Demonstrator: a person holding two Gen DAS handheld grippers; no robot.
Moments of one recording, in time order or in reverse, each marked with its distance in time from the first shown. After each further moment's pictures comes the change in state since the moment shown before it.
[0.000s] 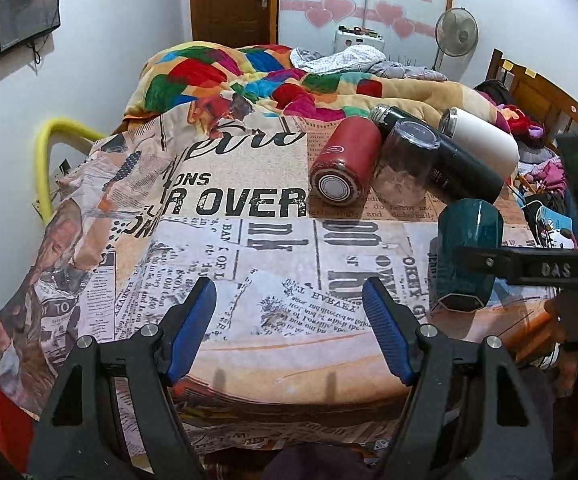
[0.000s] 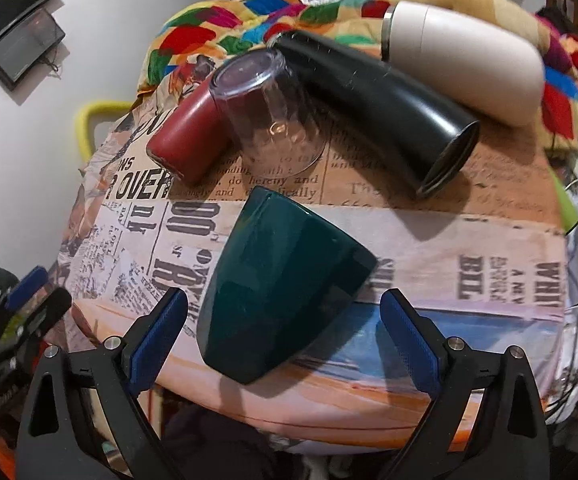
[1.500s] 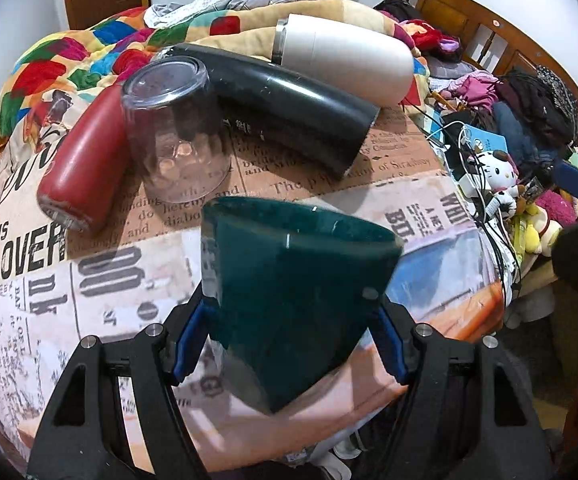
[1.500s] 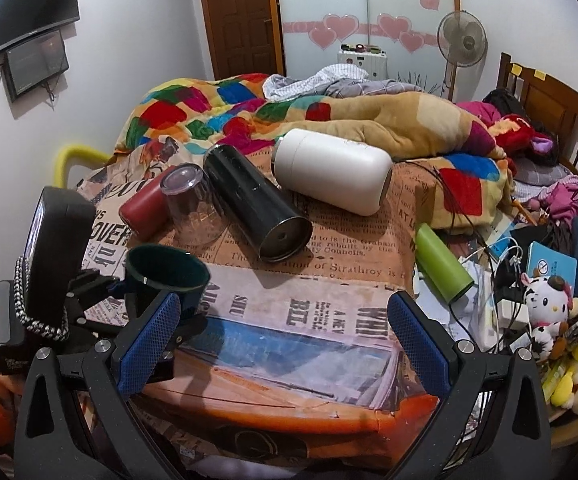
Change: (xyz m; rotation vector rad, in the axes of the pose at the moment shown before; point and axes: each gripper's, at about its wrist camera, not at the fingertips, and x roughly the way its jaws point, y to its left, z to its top) left arm 0.091 -0.159 0.033 0.245 0.234 -0.289; right arm -0.113 -0.047 -0.029 -0.125 -0.335 -0.216
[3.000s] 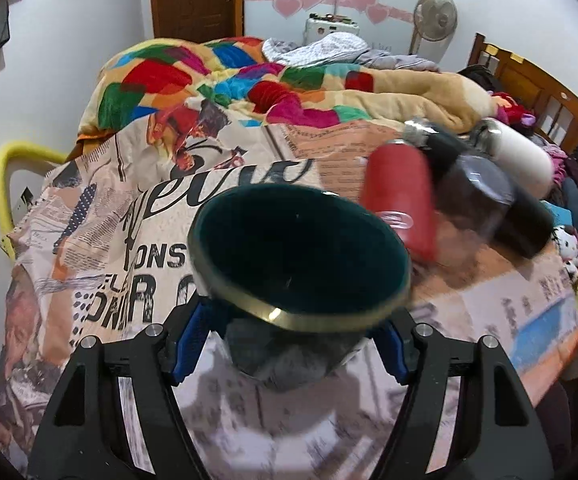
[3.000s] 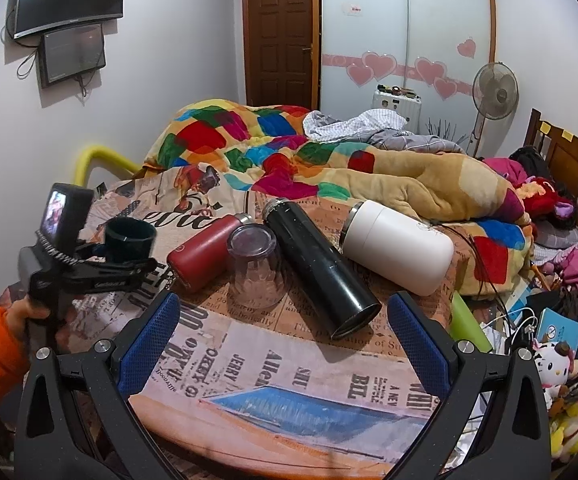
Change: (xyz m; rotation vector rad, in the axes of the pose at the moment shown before) left arm -0.057 0.186 -0.005 -0.137 -0.199 0.188; right arm -0.011 0.076 0.046 -0.127 -0.115 0.027
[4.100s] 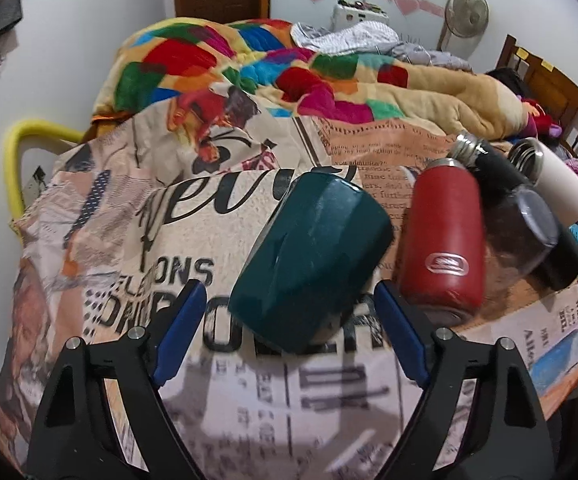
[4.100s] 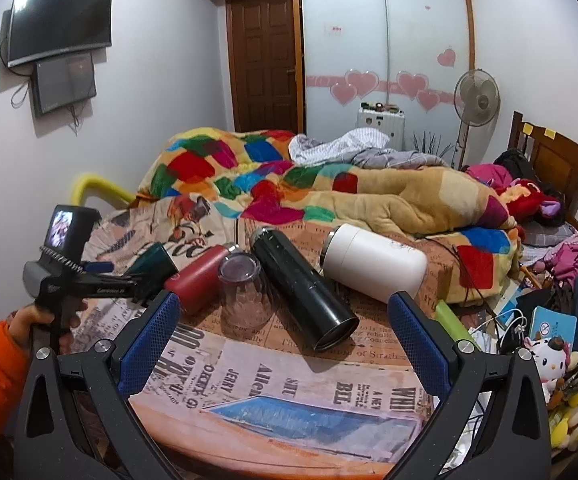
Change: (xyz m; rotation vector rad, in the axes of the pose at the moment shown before) left arm 0.038 0.031 0.021 -0.069 0.075 0.046; right arm -0.021 -0.014 0.005 0.047 -0.061 -0.031
